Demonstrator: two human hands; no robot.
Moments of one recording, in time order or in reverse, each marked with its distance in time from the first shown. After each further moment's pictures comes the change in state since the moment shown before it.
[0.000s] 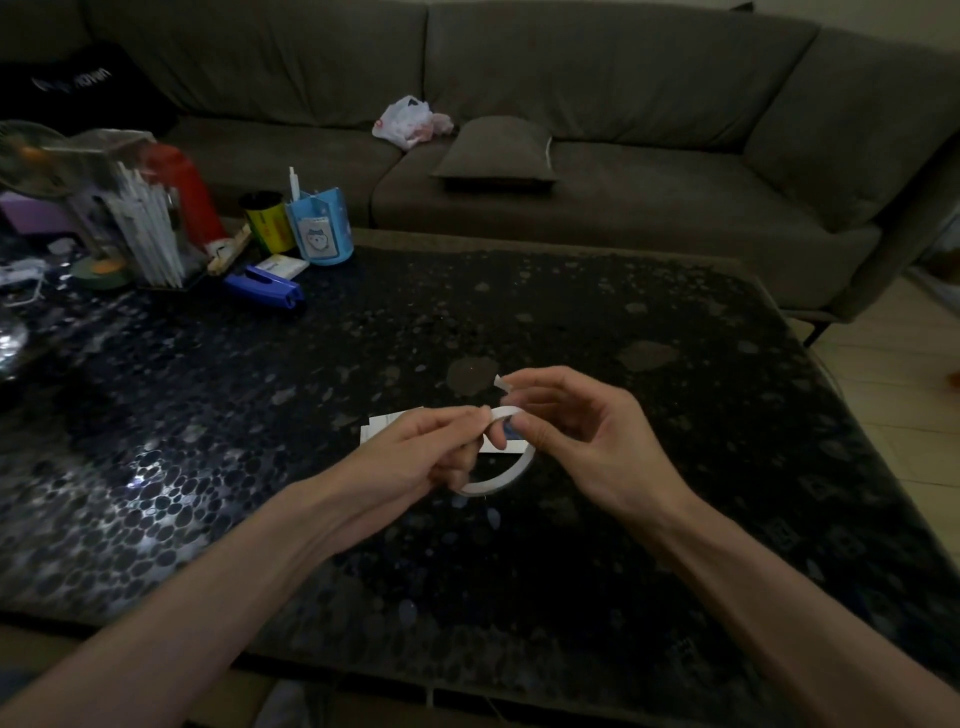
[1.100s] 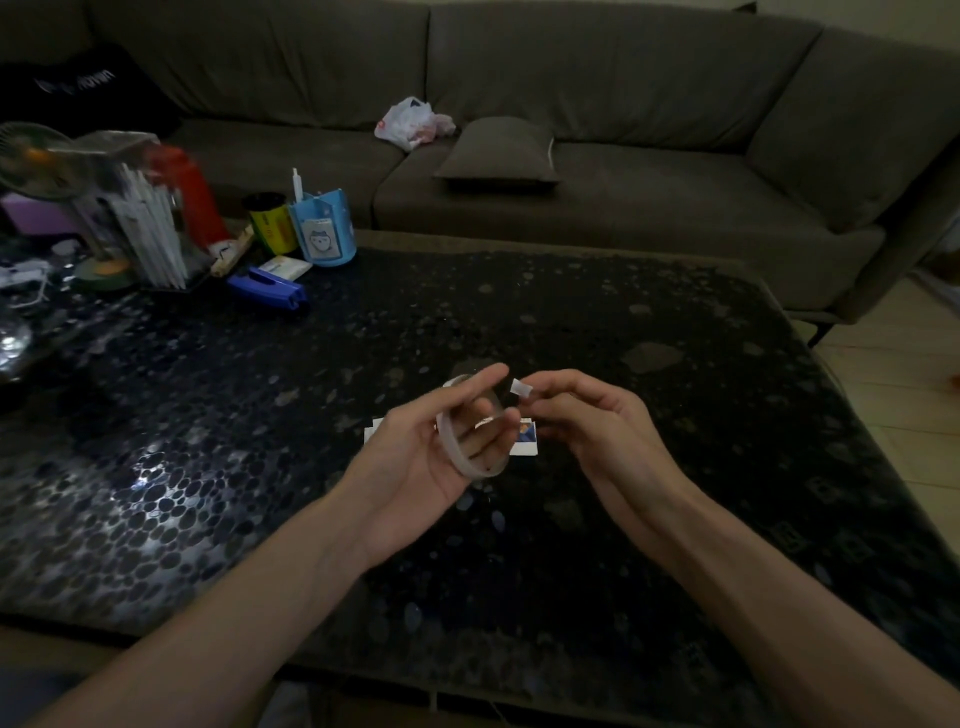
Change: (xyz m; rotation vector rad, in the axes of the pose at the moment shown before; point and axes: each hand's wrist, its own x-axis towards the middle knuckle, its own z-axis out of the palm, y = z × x) left_hand -0.005 0.012 0.013 -0.726 0.087 -0.035; right_hand 0.006 0.001 0.007 0.328 0.149 0.243
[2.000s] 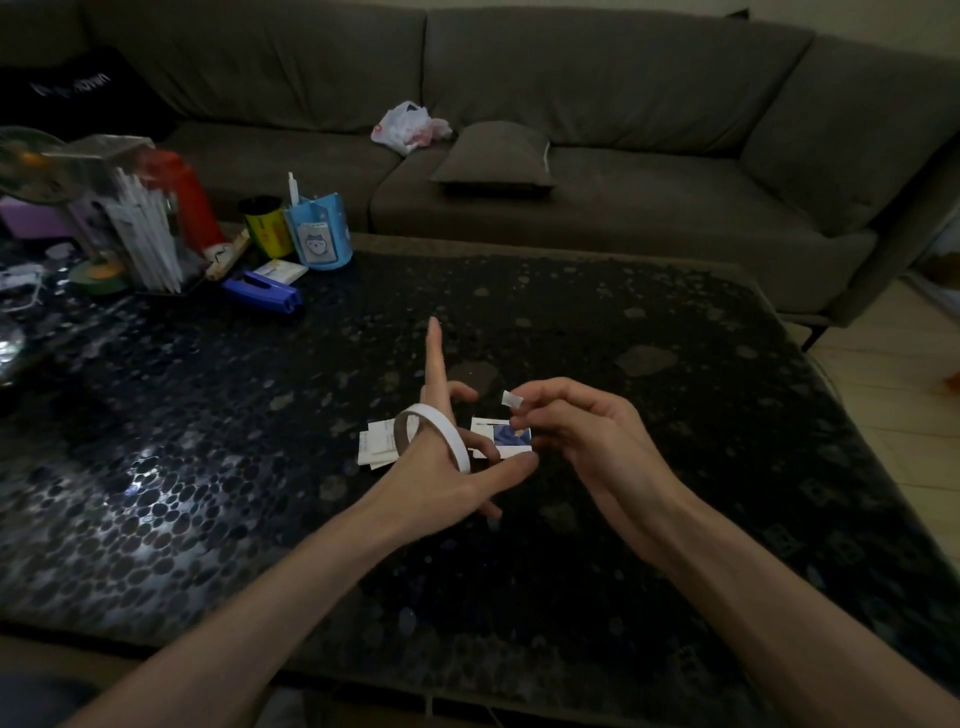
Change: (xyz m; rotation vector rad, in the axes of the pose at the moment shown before) left_hand 0.011 -0.017 -0.007 1.082 0.105 0.393; right_hand 0.001 -0.002 -0.002 -0.038 -0.017 0.049
